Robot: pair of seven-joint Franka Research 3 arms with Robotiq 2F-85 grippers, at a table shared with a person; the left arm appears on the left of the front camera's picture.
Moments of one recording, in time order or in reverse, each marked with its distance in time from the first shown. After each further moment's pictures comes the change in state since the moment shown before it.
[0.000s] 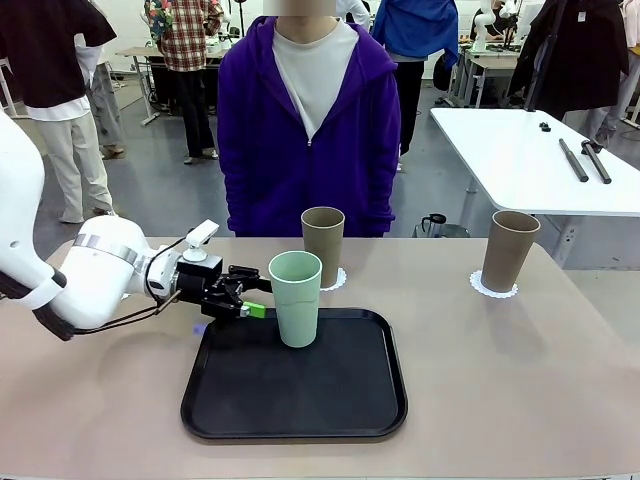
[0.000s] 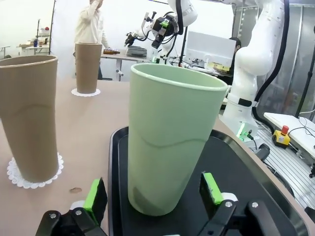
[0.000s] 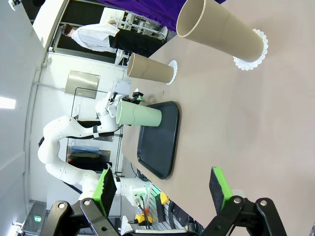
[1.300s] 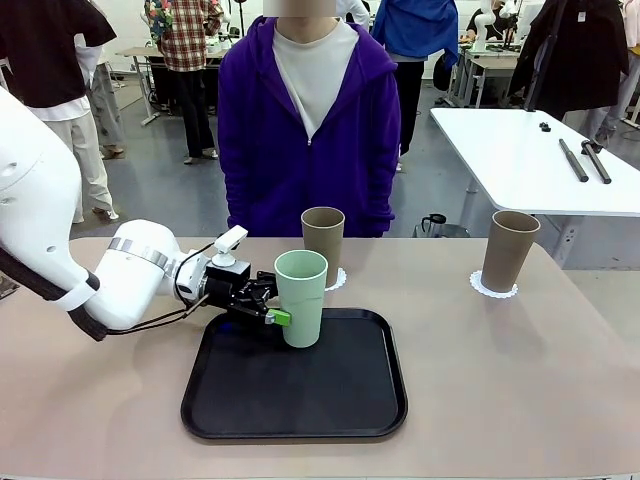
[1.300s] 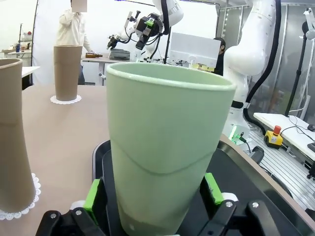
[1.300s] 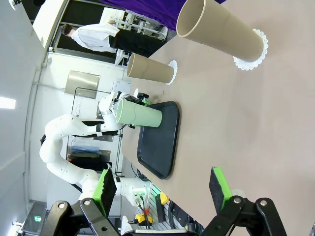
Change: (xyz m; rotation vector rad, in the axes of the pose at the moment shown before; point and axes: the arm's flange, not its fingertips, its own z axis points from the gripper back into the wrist) left arm -0.002 0.009 -0.049 -0.093 -0.012 -0.010; right arm 0.000 0.000 0.000 0.000 0.000 0.000
